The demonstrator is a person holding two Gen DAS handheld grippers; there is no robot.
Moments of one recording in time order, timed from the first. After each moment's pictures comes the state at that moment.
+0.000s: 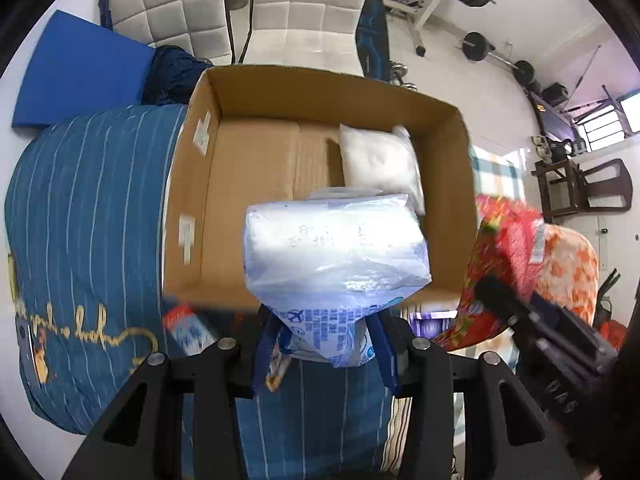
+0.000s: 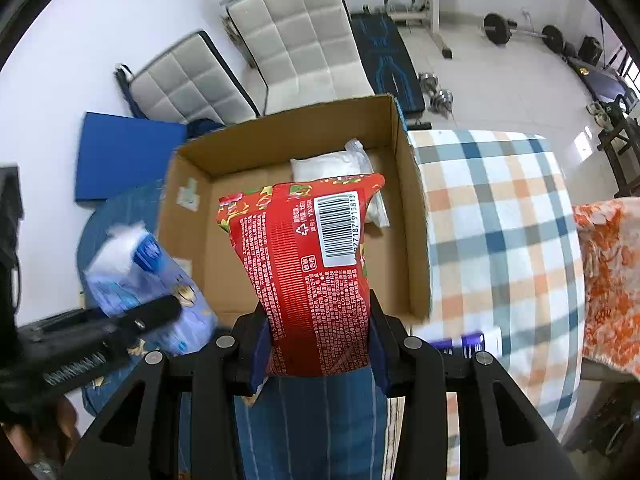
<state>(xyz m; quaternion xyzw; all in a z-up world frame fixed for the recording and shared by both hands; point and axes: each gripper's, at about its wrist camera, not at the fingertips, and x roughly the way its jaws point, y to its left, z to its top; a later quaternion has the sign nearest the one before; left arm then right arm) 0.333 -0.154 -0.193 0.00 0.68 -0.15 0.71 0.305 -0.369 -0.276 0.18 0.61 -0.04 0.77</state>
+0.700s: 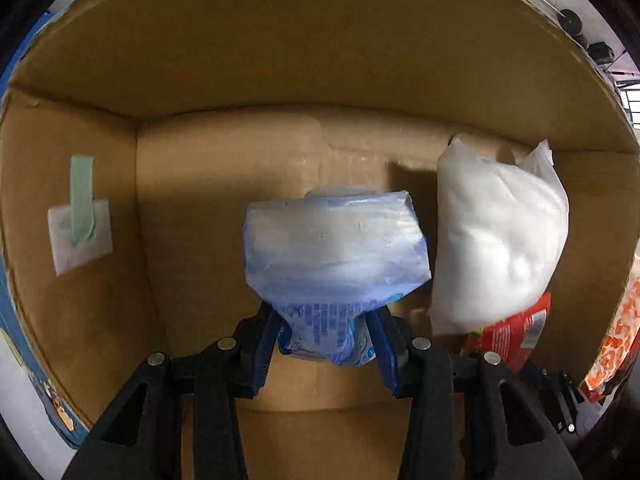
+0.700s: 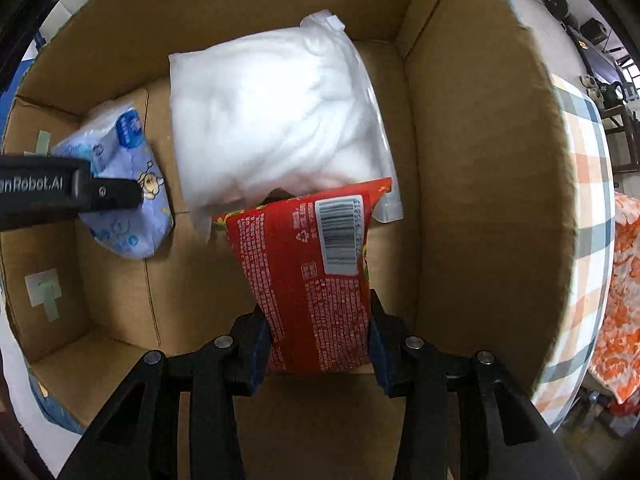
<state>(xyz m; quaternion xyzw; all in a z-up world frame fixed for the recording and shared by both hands) 0.484 -0.197 -0.384 0.06 0.79 -0.11 0.60 0.392 -0.365 -0.456 0.12 0.73 -0.08 0.67</state>
